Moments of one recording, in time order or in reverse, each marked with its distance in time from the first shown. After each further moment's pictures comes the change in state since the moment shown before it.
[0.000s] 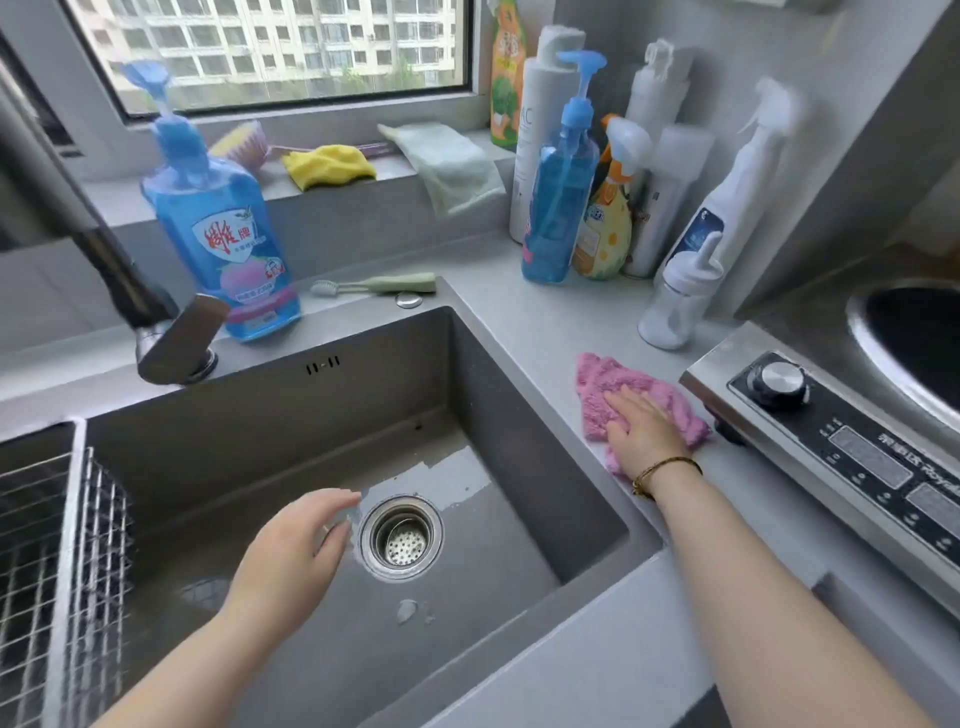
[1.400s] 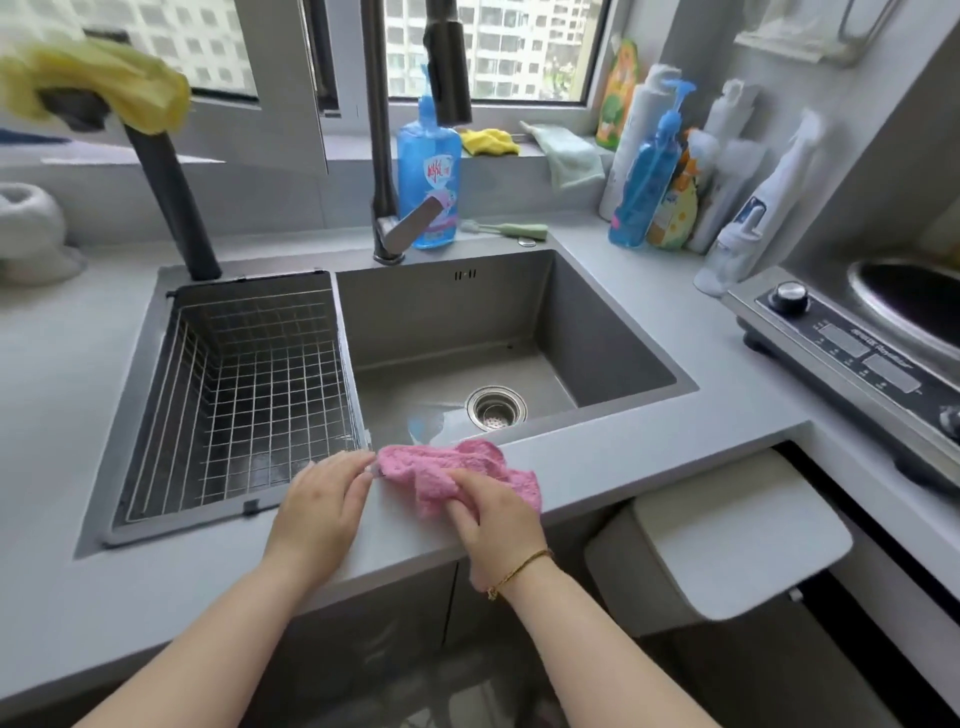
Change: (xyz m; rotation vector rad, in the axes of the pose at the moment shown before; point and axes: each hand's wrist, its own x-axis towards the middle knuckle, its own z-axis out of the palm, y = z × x) left_hand -0.242 -0.086 -0.063 0.017 0.118 -0.017; right_hand -0.342 -0.154 0.118 0.294 -0.081 -0.530
